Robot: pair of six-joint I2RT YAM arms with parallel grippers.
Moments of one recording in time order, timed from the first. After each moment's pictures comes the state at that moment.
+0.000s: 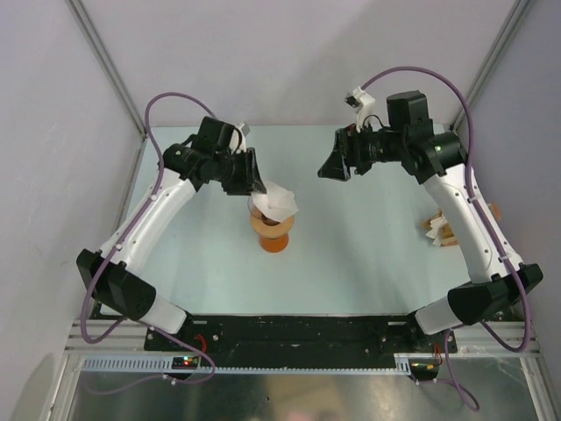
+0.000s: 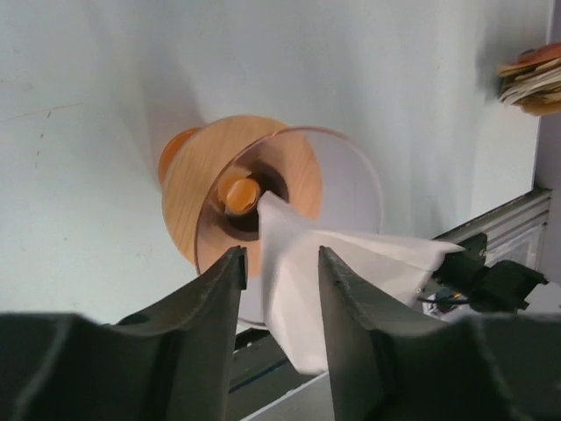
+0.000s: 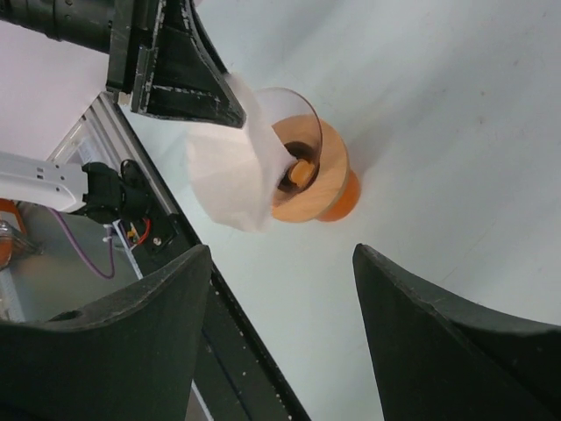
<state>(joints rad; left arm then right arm) -0.45 1.49 1.58 -0.98 0.24 -0.48 0.39 1.47 1.77 -0.88 -0.66 0.09</state>
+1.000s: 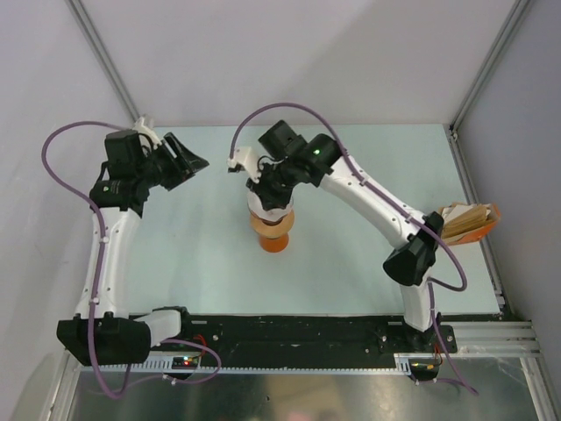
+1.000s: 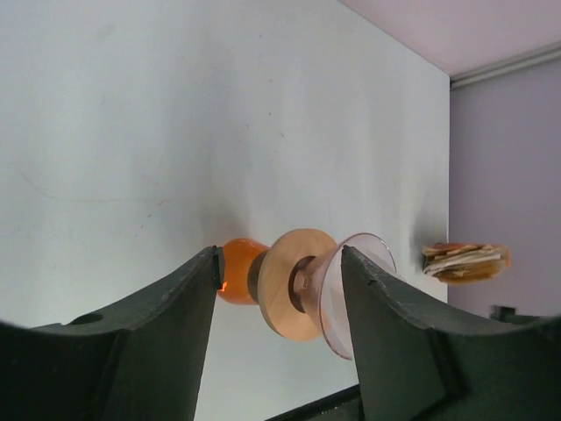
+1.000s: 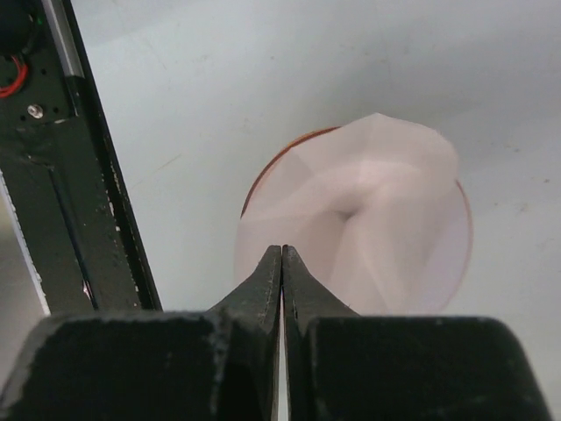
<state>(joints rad) 0.04 1.18 1.34 -0.70 0.41 -0.56 0.86 1.96 2.23 -1.17 -0.35 -0.37</state>
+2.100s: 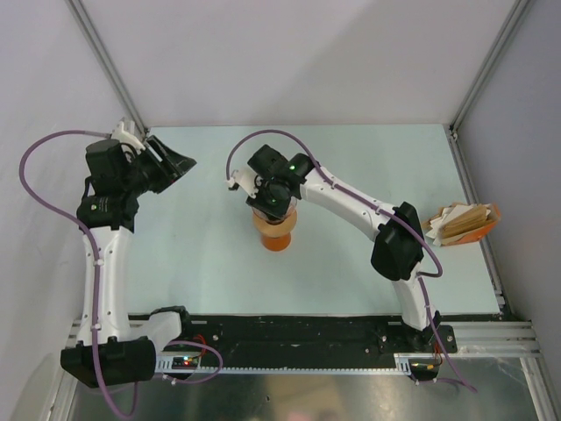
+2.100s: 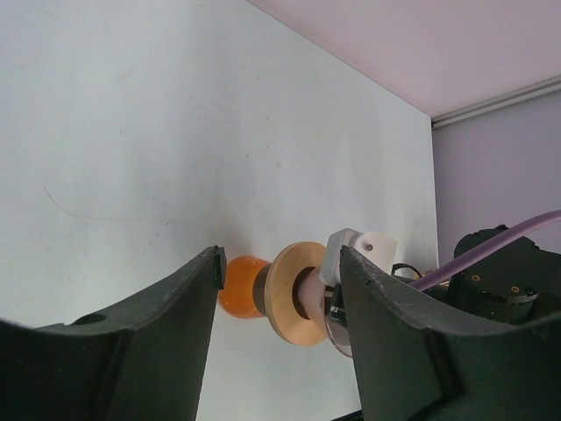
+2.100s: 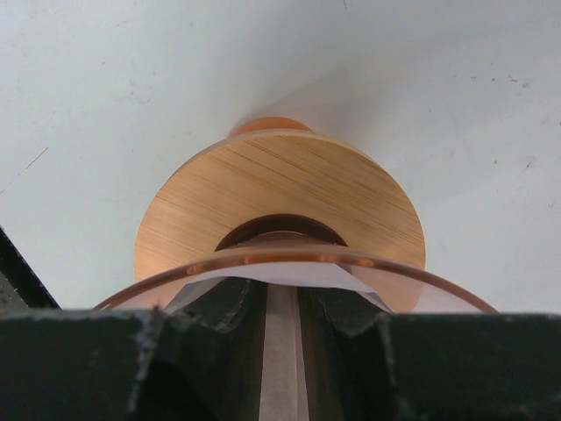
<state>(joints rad) 0.14 1.06 1.29 -0.66 0.42 -0.58 0.89 2.09 2.03 -1.01 -0.12 -0.37</state>
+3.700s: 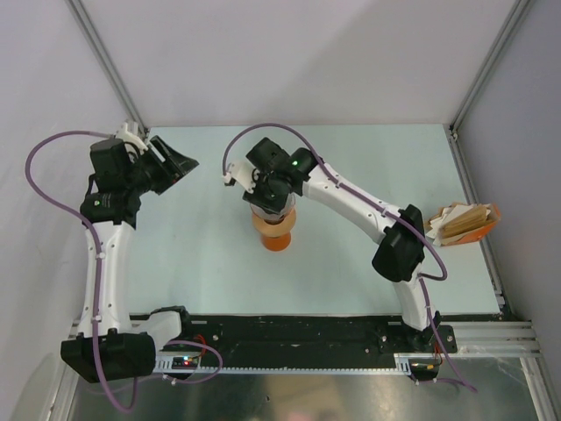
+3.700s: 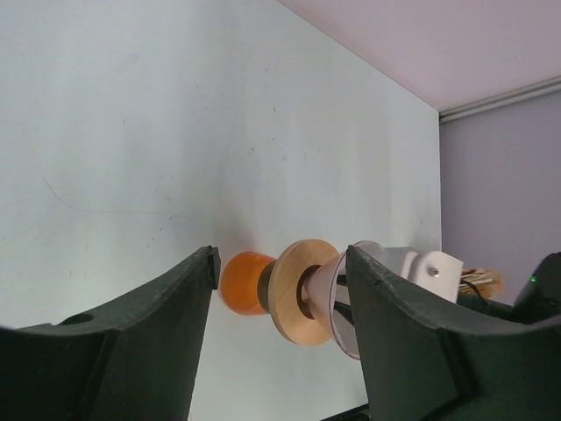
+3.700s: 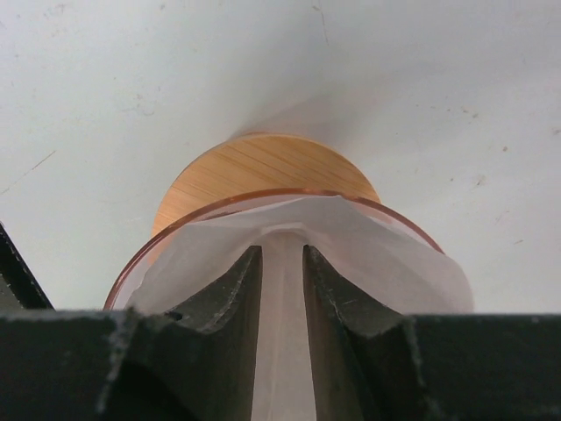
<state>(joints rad) 0.14 1.09 1.27 -0.66 0.43 -0.58 0.90 2.07 2.10 -1.05 -0.12 -0.43</state>
